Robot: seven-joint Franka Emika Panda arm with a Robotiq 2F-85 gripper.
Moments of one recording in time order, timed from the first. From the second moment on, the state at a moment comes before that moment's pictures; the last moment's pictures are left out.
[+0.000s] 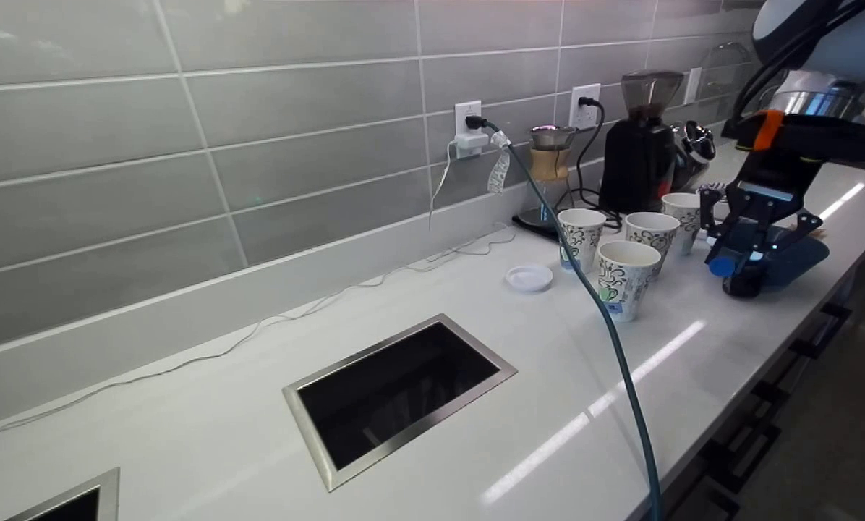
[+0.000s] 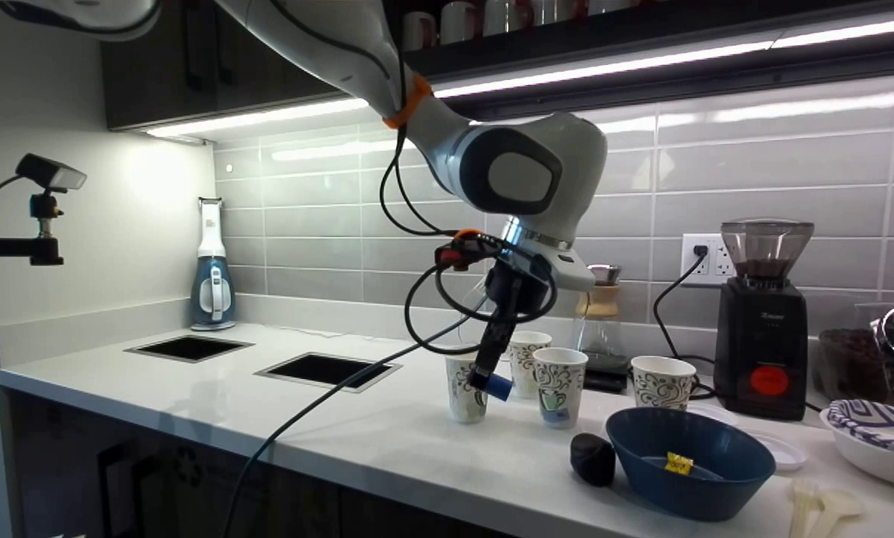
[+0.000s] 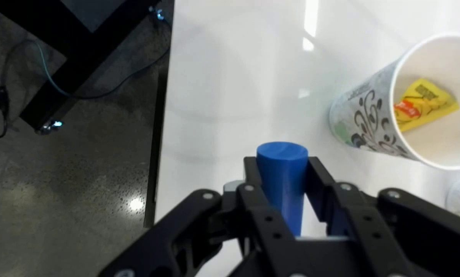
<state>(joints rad) -0.02 0.30 -0.07 -1.86 0.34 1.96 0.58</state>
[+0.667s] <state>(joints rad) -0.14 0.33 -0.07 -1.87 0.51 1.79 0.34</state>
